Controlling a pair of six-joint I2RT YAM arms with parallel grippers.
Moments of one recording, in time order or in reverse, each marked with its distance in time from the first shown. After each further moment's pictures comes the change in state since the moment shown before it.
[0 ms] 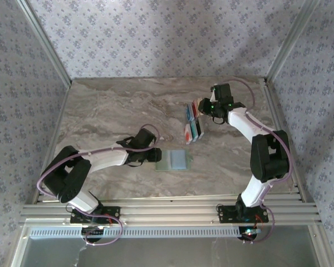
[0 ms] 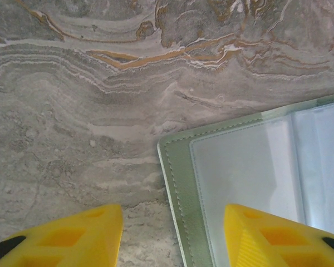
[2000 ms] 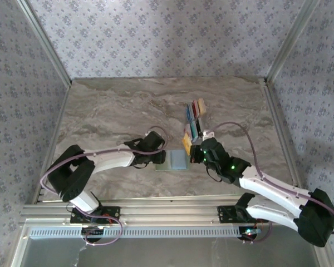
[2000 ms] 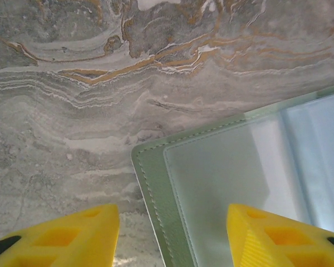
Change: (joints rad) left arm -0.119 0.074 0.085 -0.063 -0.194 0.044; right arm 0.616 -0.782 -0.737 0.120 0.353 0.192
